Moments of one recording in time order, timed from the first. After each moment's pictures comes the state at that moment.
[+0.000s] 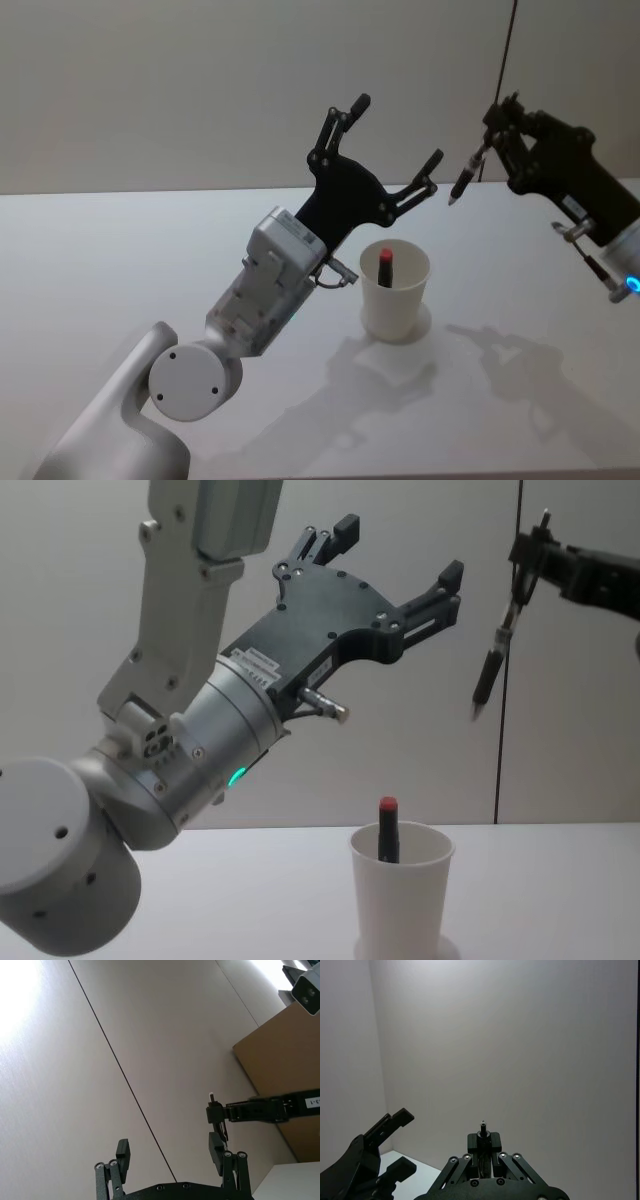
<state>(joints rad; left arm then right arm) -0.39 0.16 0.42 -1.30 0.03 -0.67 -0.20 0.28 0.29 -0.19 -1.55 0.52 -0.12 0.53</state>
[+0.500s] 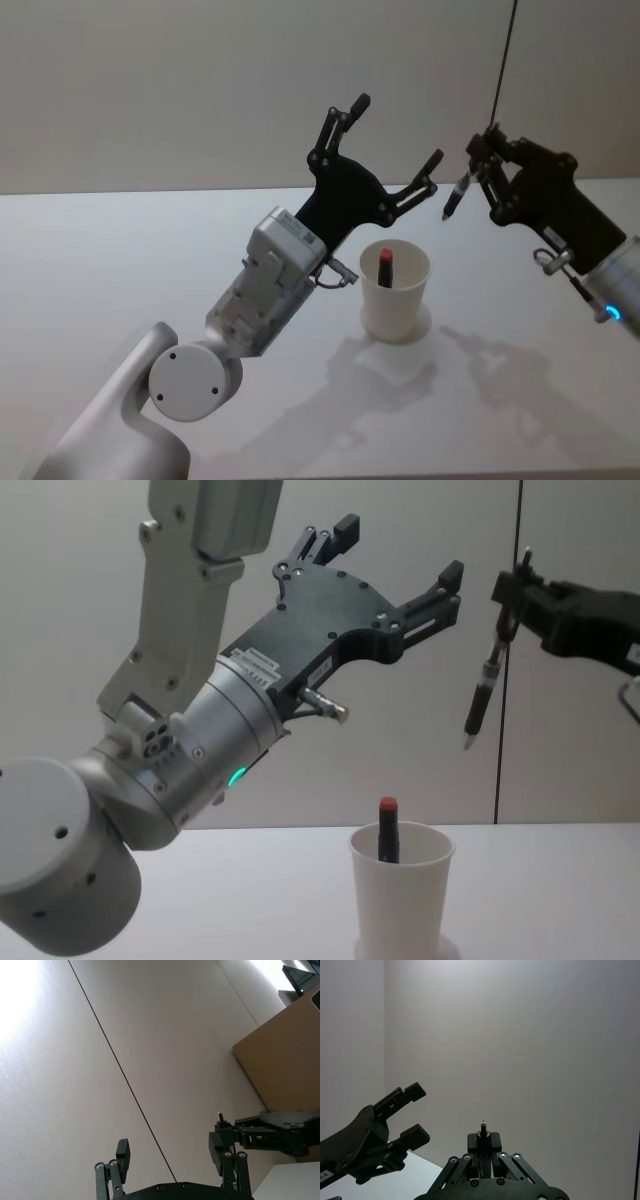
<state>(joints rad) -0.39 0.16 0.42 -1.30 0.03 -0.67 -0.20 0.26 0.28 -0.22 -1.49 0.43 -0.26 0.54</state>
